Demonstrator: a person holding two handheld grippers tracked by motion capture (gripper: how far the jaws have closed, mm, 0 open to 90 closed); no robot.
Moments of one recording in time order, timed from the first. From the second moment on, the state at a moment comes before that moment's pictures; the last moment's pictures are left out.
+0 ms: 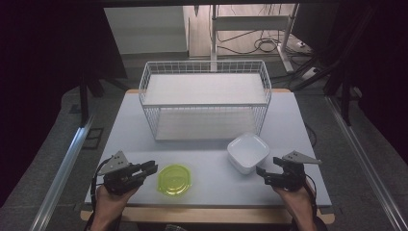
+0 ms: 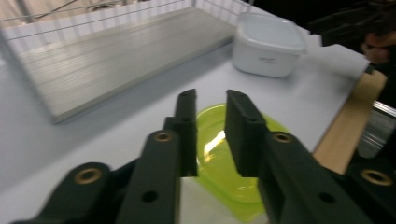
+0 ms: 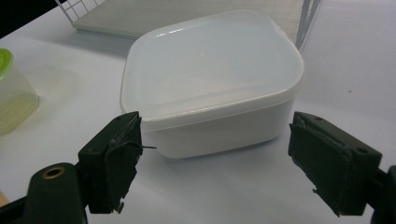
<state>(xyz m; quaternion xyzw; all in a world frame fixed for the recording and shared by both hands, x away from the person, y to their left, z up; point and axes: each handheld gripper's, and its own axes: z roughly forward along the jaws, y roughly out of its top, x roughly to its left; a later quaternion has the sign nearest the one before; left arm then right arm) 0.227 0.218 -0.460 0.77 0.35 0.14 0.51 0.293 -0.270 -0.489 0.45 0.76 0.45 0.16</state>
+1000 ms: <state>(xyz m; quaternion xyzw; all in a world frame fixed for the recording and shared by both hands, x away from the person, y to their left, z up) 0.216 0.126 -0.501 0.85 0.30 0.07 0.43 0.291 -0.270 -0.489 0.44 0.76 0.44 0.18</state>
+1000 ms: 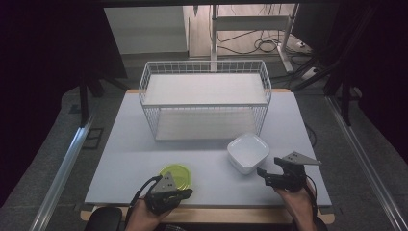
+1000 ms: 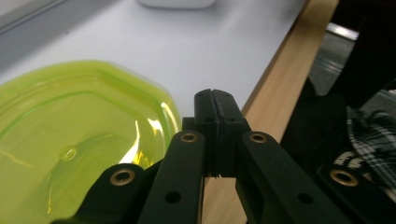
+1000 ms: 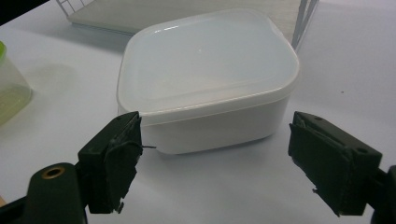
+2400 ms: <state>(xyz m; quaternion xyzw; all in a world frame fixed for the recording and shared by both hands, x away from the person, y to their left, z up) 0.271 0.206 -0.508 0.80 0.41 0.12 0.42 0.290 -0.265 -0.492 0.43 0.77 0.44 0.16</state>
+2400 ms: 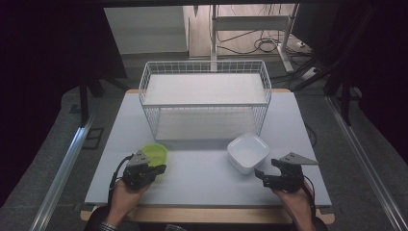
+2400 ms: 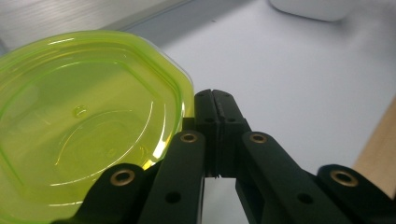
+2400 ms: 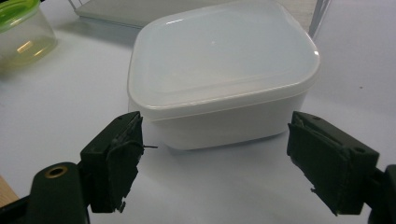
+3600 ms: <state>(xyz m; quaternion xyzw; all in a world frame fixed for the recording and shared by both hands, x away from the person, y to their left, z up) 0.260 0.177 -0.512 0.80 0.36 0.15 0.45 0.335 -0.288 -0.474 0.45 0.77 0.39 0.23</state>
